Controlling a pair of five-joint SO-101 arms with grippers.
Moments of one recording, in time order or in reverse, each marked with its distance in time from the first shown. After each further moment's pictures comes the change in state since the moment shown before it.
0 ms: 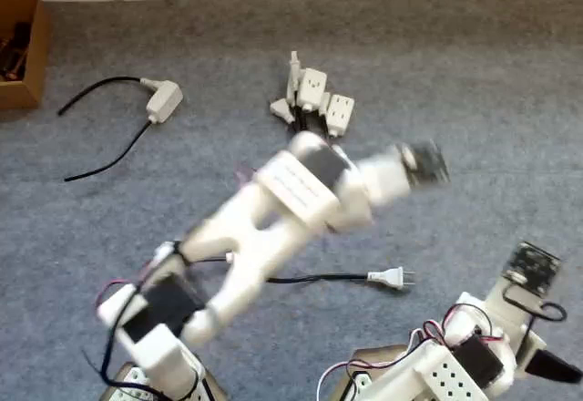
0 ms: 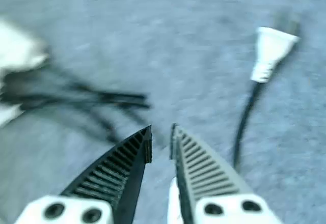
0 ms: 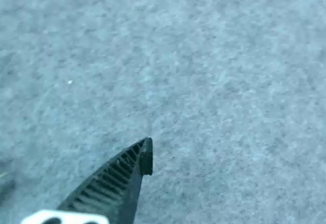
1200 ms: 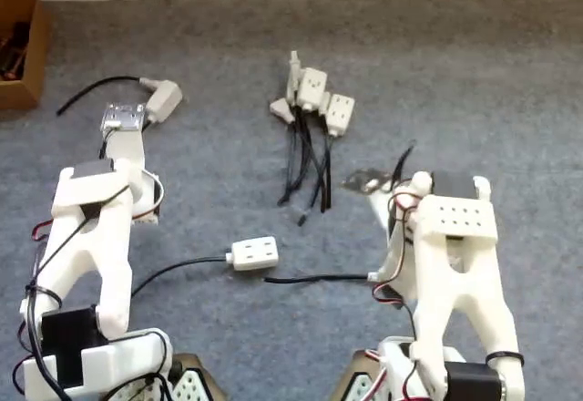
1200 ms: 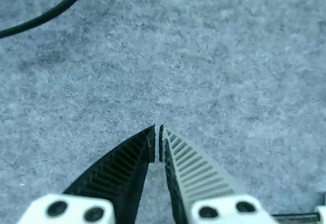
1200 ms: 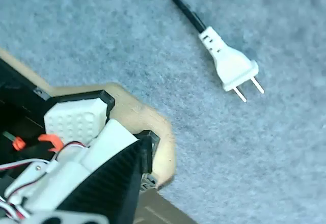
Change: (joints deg) left arm -53.1 -15.7 46.5 -25.5 23.4; right arm -47.9 72.6 -54.5 32.9 32.7
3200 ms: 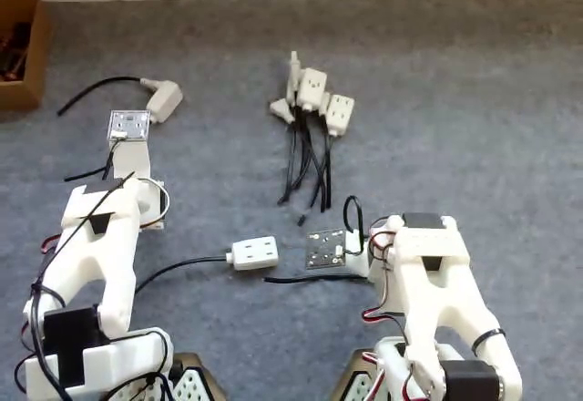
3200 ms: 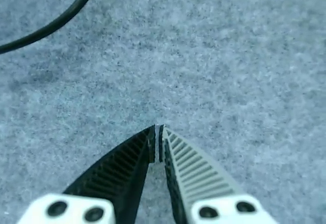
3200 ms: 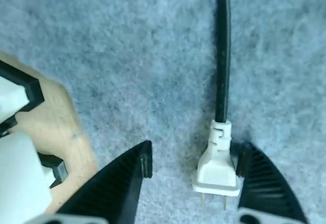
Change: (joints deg) left arm 0.5 0.0 7.5 -13.0 0.0; right arm -4.0 0.6 22.0 -30.8 34.5
